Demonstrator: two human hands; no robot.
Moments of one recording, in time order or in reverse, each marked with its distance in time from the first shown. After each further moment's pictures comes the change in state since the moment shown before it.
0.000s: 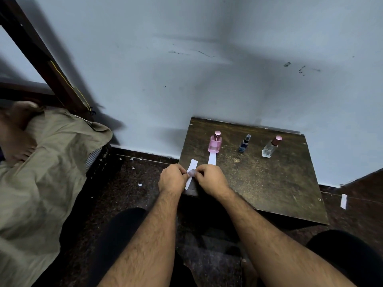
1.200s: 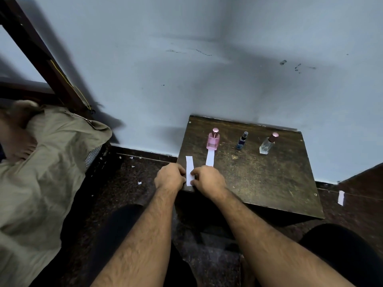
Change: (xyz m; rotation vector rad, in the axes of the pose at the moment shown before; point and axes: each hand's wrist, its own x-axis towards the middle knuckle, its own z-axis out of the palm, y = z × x) left_hand -0.018 0.007 -0.018 0.207 -0.067 0.051; right_hand -0.016 -0.004 -0.002 -0.276 -0.076 -0.048
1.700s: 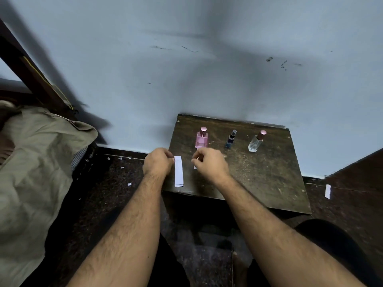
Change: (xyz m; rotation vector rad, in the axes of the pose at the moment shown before) left_hand 0.030 0.023 -0.013 -0.151 0.098 -0.007; right_hand 0.008 0.016 -0.048 0.209 0.209 0.091
